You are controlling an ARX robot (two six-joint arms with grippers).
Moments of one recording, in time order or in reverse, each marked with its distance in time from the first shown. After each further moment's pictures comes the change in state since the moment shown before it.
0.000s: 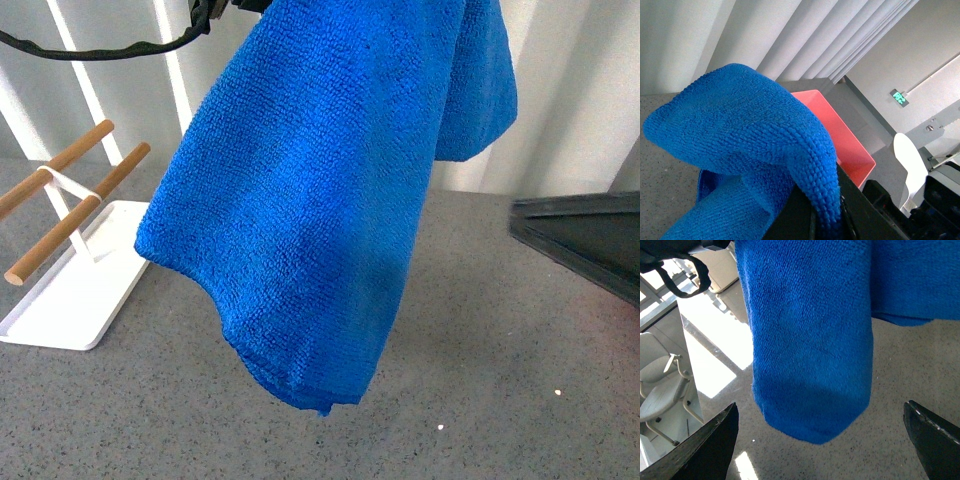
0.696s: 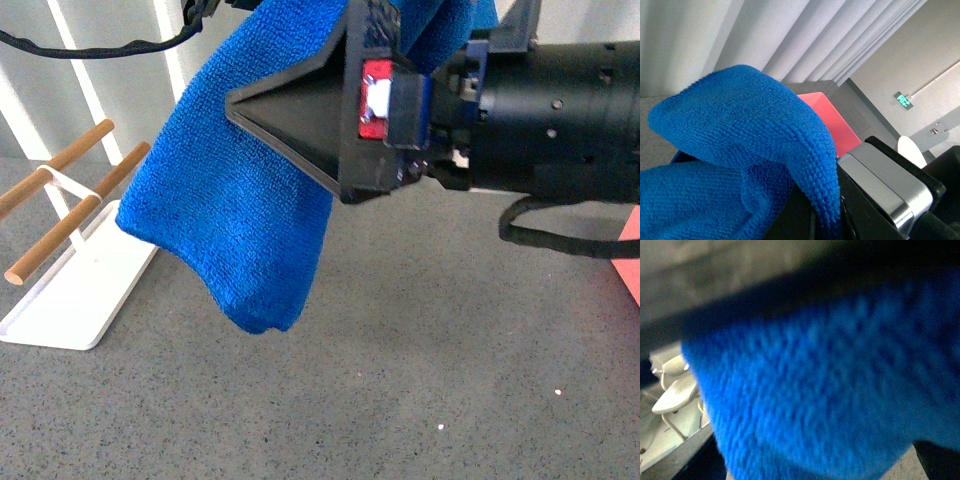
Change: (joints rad) left arm 0.002 0.000 0.000 0.000 -0.018 0.000; right arm 0.233 0.465 0.373 0.254 0.090 0.092
